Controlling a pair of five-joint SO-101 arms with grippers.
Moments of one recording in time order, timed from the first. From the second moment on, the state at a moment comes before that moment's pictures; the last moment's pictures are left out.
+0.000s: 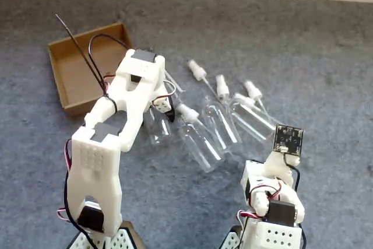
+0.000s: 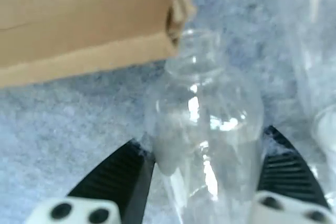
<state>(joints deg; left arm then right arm) 8.7 36.0 -15.0 87.3 30.6 5.5 -104.6 95.7 68.3 -0.7</state>
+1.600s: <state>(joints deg) 8.7 -29.2 12.6 93.8 1.5 5.7 -104.6 95.7 63.2 30.1</state>
